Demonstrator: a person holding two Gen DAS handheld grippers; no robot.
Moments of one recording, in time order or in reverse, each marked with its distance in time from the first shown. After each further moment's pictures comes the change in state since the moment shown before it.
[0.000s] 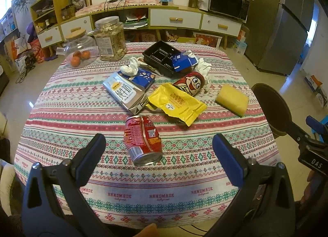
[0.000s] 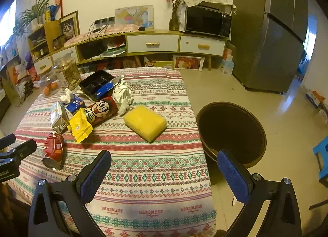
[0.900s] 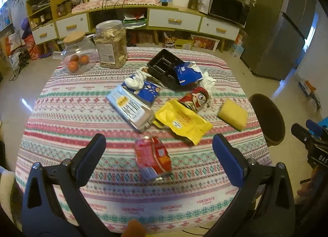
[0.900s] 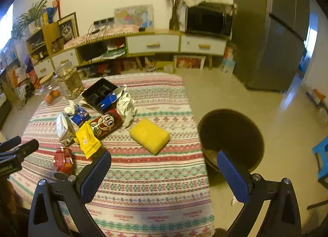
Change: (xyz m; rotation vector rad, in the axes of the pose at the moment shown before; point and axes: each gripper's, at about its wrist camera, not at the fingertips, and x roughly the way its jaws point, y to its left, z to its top) left arm 0.006 0.038 0.049 -0.014 0.031 -0.063; right arm -0.003 0.004 0.051 0.016 0.072 0.027
